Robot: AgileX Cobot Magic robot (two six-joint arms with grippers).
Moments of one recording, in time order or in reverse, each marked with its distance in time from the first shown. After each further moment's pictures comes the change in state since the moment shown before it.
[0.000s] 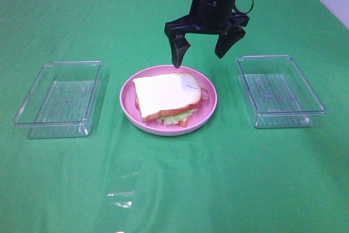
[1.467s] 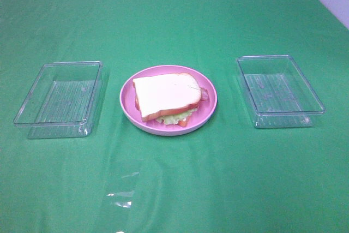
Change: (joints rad) left arm 0.000 0.000 0.000 0.000 0.000 0.000; right arm -0.166 -1.475 1.397 -0.090 -0.036 0.080
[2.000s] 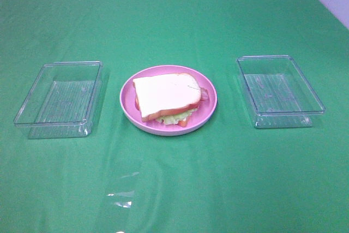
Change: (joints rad) left arm 0.000 0.000 0.000 0.000 0.000 0.000; right arm -0.269 -0.590 0.109 -0.050 -0.052 0.000
